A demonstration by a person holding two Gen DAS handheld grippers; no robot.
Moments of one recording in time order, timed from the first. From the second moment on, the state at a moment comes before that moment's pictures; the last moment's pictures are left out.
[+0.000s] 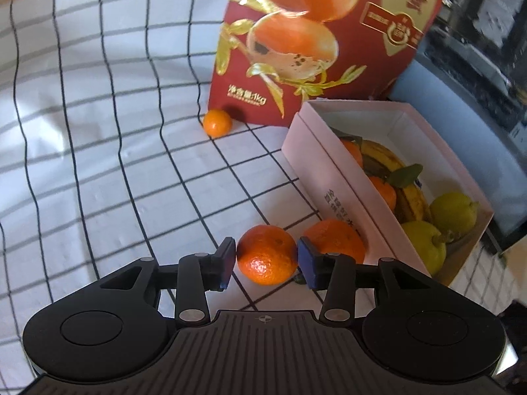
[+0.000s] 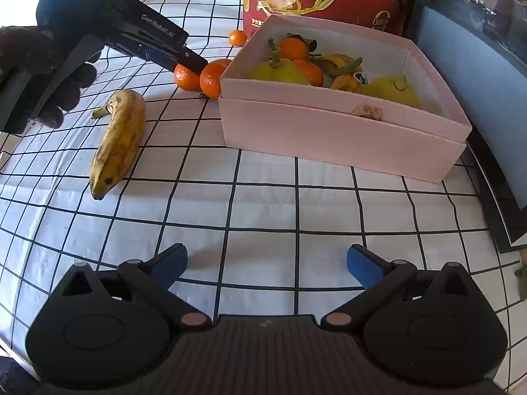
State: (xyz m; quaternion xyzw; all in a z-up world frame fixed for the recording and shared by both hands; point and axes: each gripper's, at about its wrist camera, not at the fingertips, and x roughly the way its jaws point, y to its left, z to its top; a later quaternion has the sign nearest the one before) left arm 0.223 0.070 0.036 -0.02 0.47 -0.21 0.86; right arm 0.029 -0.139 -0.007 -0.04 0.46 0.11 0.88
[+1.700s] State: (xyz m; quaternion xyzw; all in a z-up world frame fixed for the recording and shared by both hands) left arm -0.010 0.186 0.054 -0.13 0.43 -0.05 0.89; right arm 0.111 0.005 0.015 -0.08 0.42 0.21 0.88
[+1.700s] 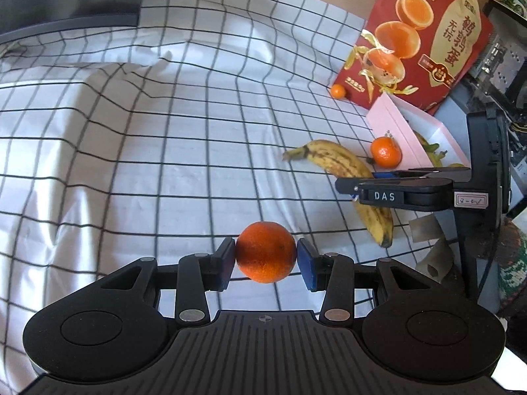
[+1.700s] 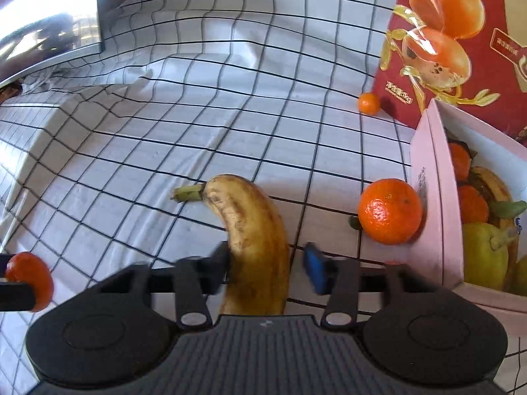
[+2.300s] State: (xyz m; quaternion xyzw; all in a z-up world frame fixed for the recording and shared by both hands) left arm 0.061 0.091 0.060 -0.13 0.43 -0.22 0.87; right arm 0.092 -0.133 0.195 -0.10 0.26 0.09 0.96
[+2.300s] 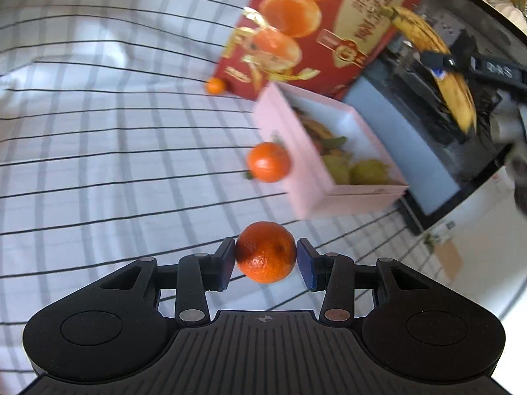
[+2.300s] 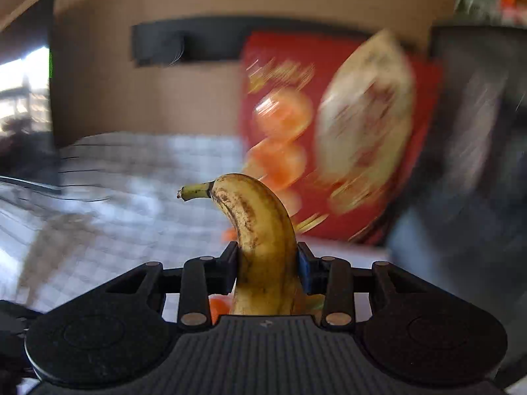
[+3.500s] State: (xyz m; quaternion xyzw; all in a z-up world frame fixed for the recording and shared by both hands) left arm 0.074 0.077 0.033 -0.20 0.44 -0.17 0.86; right arm 0.228 -0.214 0.076 -0.09 0.41 0.07 0.91
